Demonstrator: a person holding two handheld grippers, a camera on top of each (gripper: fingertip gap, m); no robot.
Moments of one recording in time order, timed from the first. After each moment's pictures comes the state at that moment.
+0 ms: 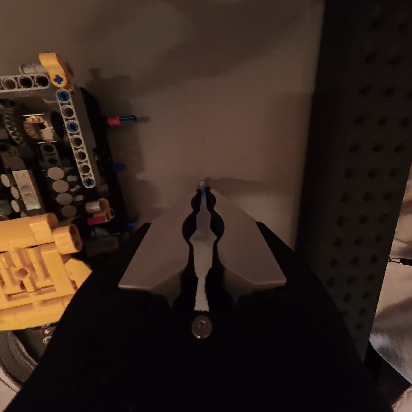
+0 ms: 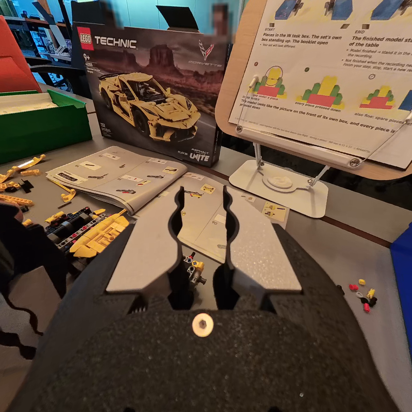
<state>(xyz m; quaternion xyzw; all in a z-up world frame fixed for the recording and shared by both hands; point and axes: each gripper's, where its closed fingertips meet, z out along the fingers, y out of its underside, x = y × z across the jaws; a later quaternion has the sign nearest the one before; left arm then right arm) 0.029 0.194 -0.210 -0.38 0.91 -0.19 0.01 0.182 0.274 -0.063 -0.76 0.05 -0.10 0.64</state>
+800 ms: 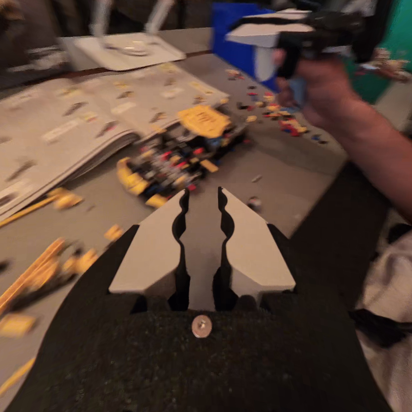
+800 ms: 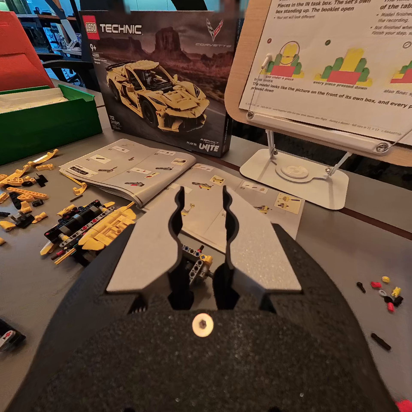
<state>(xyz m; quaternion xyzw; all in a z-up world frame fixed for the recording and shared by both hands) -0.061 0.294 -0.122 -0.63 0.56 -0.44 0.31 0.177 0.278 -0.076 -0.77 0.05 -0.06 0.63</state>
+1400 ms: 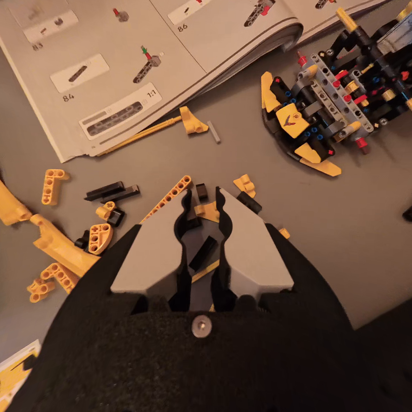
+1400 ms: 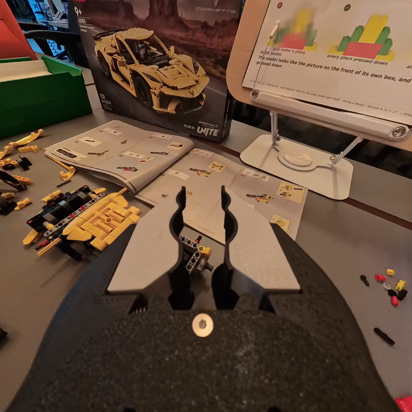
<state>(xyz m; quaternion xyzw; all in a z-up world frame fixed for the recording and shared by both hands) -0.101 0.426 -0.206 -0.77 0.53 -0.22 0.28 0.180 0.283 -0.098 -0.79 0.05 -0.07 0.60</state>
